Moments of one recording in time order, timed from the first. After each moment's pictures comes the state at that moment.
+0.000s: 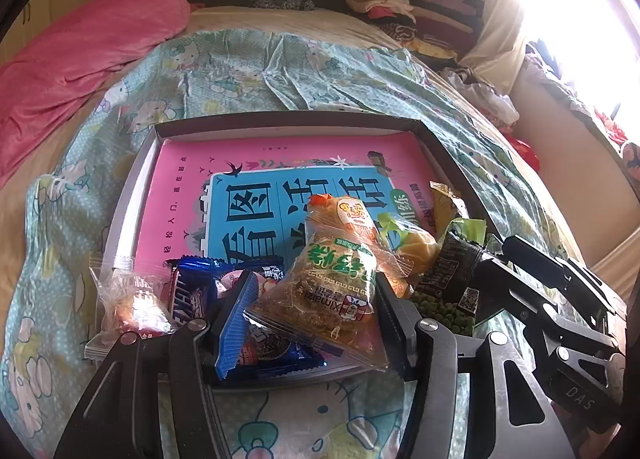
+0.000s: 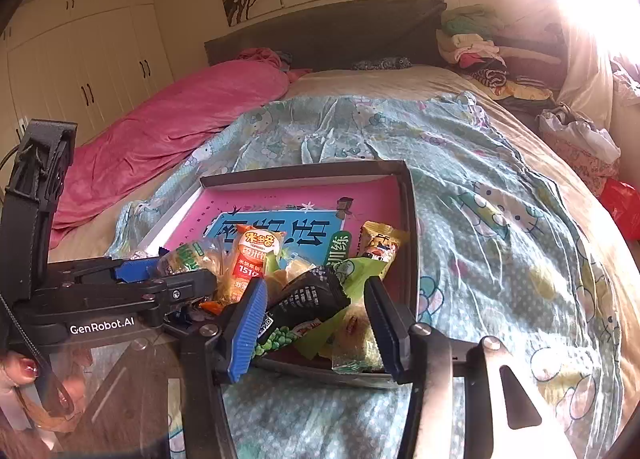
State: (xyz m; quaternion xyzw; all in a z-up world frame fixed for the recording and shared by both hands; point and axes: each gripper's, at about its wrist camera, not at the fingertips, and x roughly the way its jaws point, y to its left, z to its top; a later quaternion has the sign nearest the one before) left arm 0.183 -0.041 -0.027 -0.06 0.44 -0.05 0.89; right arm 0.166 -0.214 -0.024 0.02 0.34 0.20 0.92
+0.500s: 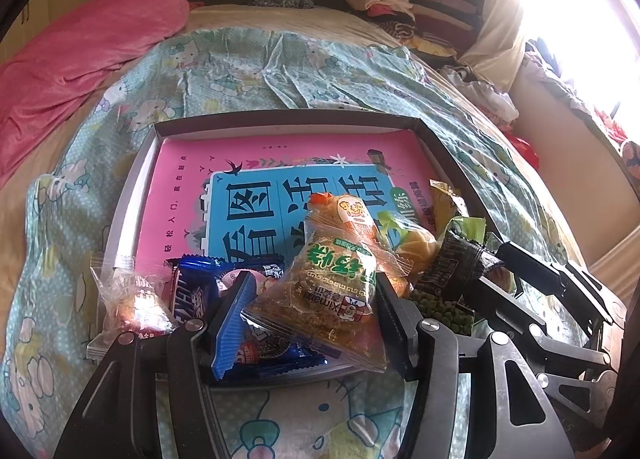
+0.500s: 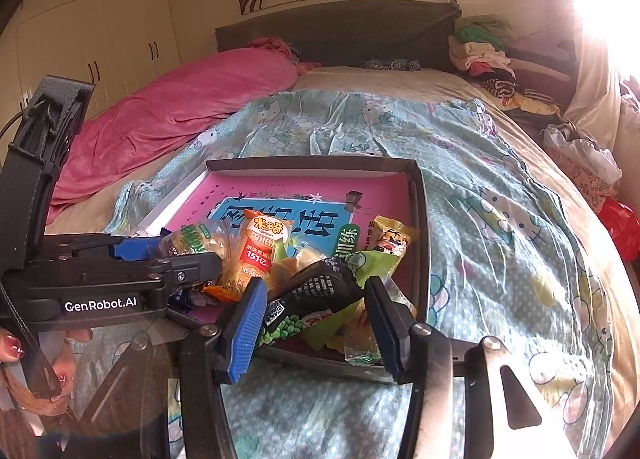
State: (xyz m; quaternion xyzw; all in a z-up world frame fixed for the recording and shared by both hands) left arm 0.183 -0.040 -0.026 -0.06 0.45 -0.05 0.89; right arm 0.160 -0.201 -0.026 -0.02 0.34 0.21 0.92
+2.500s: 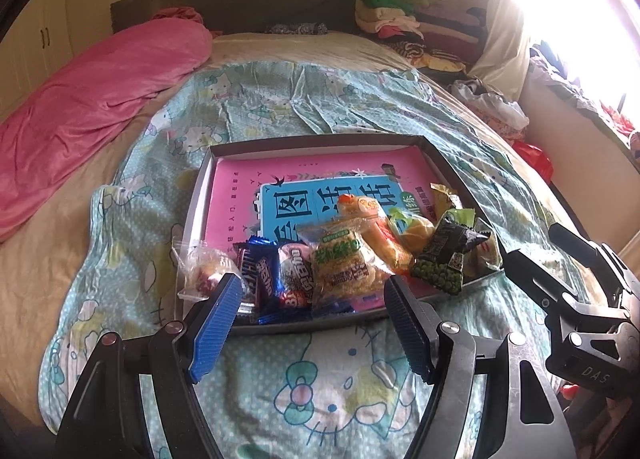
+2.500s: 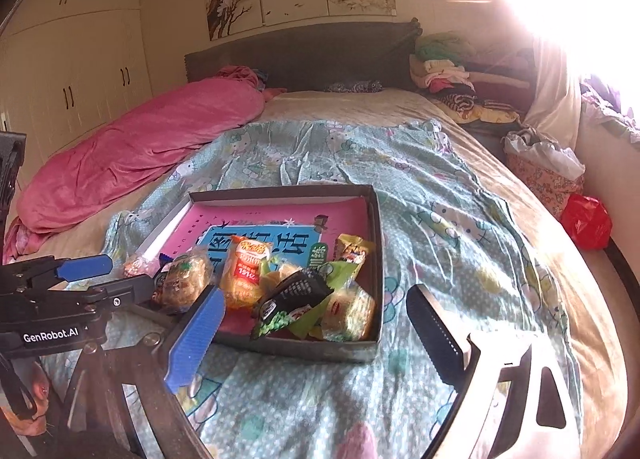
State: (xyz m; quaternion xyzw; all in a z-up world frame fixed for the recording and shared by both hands) left arm 0.120 -0.028 0.011 -0.02 0.41 -0.01 0.91; right arm 0.120 -0.218 0.006 0.00 0.31 0.15 0.94
